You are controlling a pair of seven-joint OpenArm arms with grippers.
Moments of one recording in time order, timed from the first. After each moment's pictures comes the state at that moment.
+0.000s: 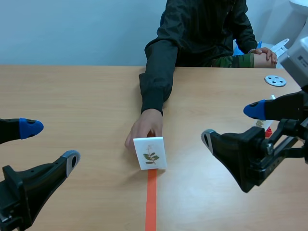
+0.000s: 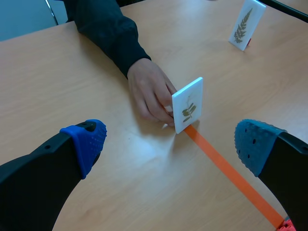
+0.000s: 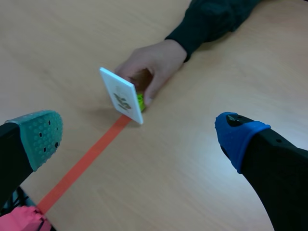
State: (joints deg) left arm 47.8 -32.6 -8.6 119.6 -21.5 -26.3 -4.6; right arm -34.6 28.1 9.7 123.3 32.7 32.0 -24.0
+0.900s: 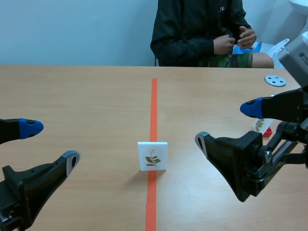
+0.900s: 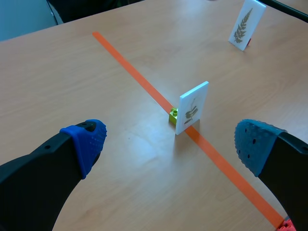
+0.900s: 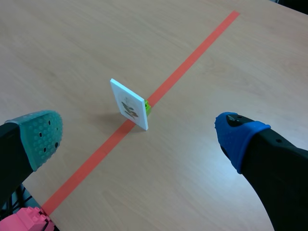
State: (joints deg) left arm 47.8 -32.6 -8.6 119.6 -21.6 -26.3 -4.6; right arm -36.5 26.3 9.7 126.0 28.9 32.3 -22.9
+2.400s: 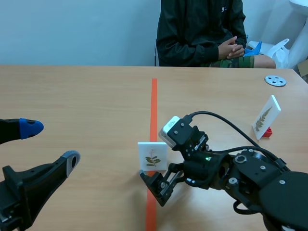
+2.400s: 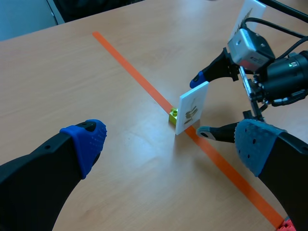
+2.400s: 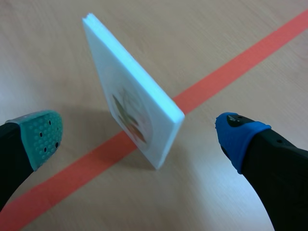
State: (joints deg) left arm 47.8 -32.6 -8.6 119.6 -21.6 -26.3 -4.6; right arm 1.9 14.4 -26.7 65.6 -4.0 29.0 9.3
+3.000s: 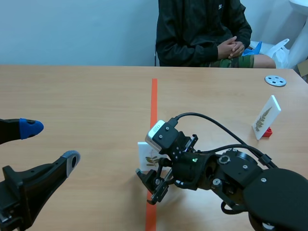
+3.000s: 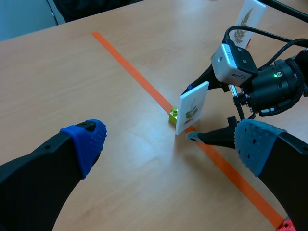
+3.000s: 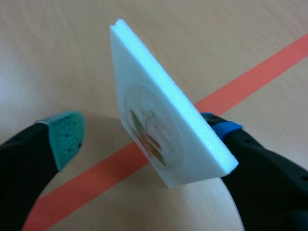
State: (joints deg) left arm 47.8 -32.6 -8.6 119.6 -21.6 -26.3 -4.6; right arm 4.3 12.8 -31.3 63.4 -5.9 25.3 7.8
